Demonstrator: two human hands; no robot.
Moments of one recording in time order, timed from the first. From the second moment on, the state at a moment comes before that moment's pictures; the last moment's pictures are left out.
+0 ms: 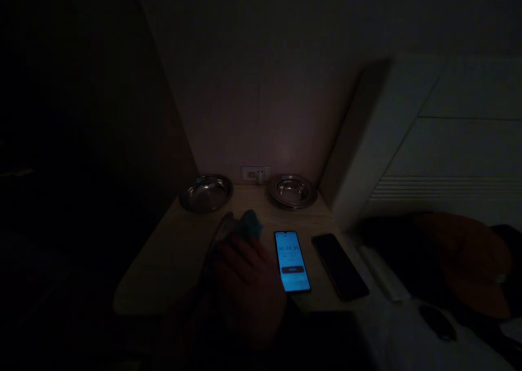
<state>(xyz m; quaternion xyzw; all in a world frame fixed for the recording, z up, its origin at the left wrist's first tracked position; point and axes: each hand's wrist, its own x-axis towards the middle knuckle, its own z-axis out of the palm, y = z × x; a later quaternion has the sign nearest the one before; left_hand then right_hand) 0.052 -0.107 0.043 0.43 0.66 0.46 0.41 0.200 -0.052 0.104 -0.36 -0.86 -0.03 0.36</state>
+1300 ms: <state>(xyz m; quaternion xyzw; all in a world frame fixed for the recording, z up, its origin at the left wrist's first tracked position) 0.048 -0.106 0.054 0.38 0.66 0.49 0.43 0.179 -0.037 0.085 -0.41 -0.76 0.09 0.49</state>
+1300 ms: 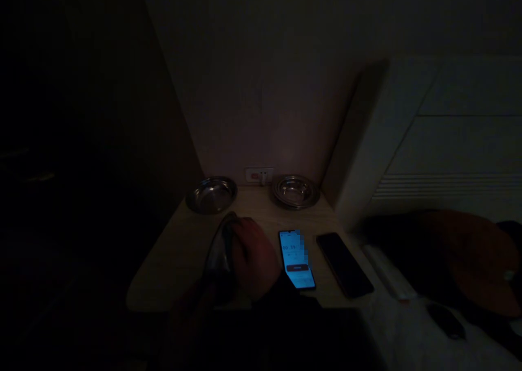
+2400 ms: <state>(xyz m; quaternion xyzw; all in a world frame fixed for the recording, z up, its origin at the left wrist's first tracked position) 0.050 -0.109 0.070 0.35 0.61 0.55 0.45 0.174 -0.096 0.058 -0.49 -0.69 0.16 0.51</state>
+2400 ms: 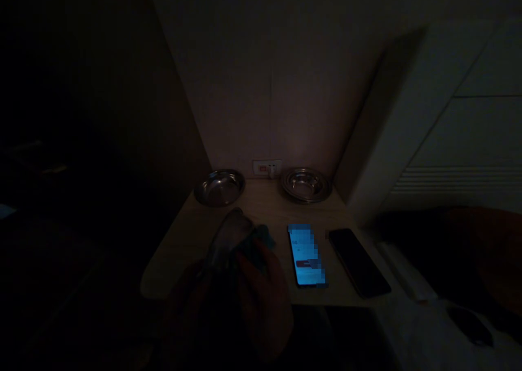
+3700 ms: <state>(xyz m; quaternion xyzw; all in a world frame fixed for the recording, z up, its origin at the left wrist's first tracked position) 0.057 -0.100 0.062 0.44 0.59 0.47 0.48 0.188 -0.063 0.097 -0.44 -0.77 0.12 0.45</state>
